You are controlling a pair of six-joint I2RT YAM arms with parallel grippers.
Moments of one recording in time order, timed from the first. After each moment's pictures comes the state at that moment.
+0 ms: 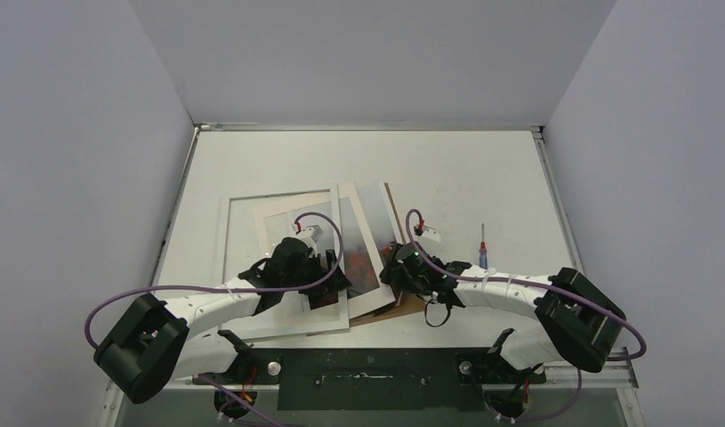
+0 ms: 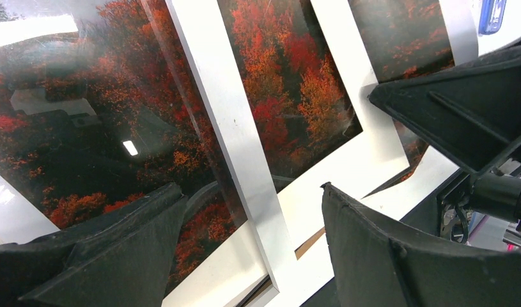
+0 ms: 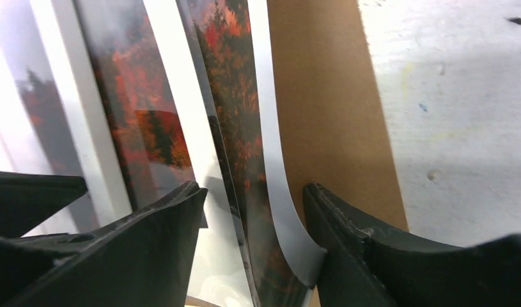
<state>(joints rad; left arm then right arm) -0.67 1.21 0.39 0.08 0.18 -0.73 0.89 1.37 0.58 -0.12 0.27 1.02</state>
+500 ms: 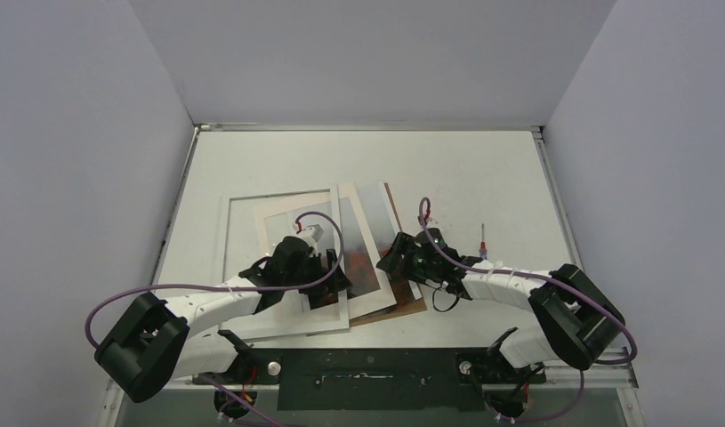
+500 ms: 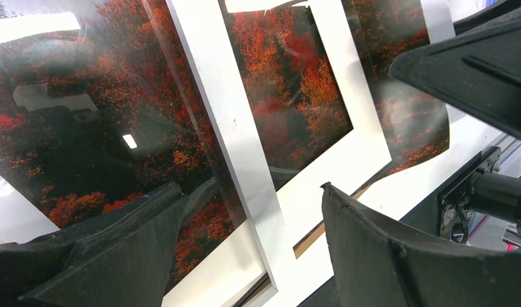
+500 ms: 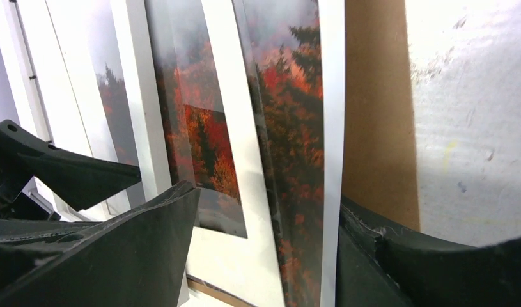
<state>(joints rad) -0.67 1.21 0.40 0.05 0.18 -0.73 0.69 1.39 0.50 0.16 -0.07 0.92</state>
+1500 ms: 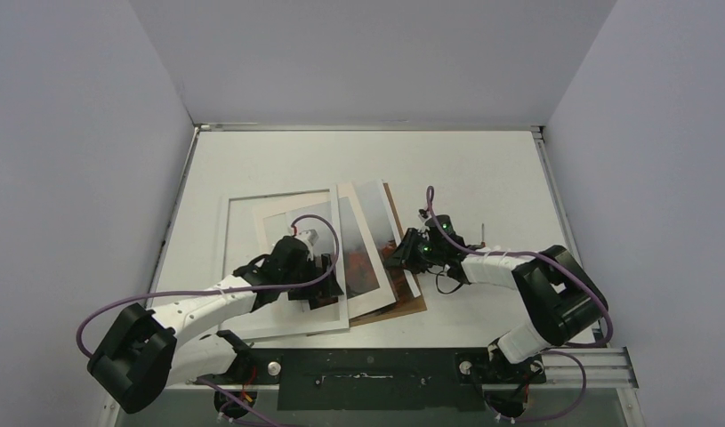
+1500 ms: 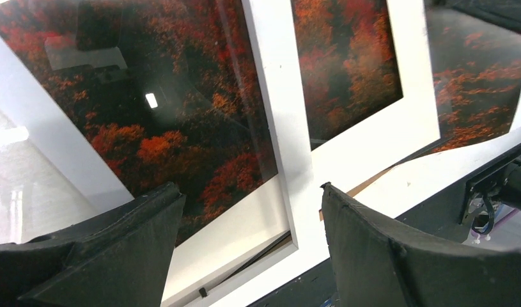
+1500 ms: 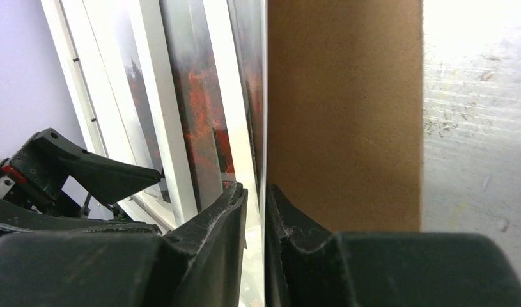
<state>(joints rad) -0.66 1.15 0.46 -0.21 0.15 -0.72 0.53 1.53 0.56 0.23 -0.39 0.88</state>
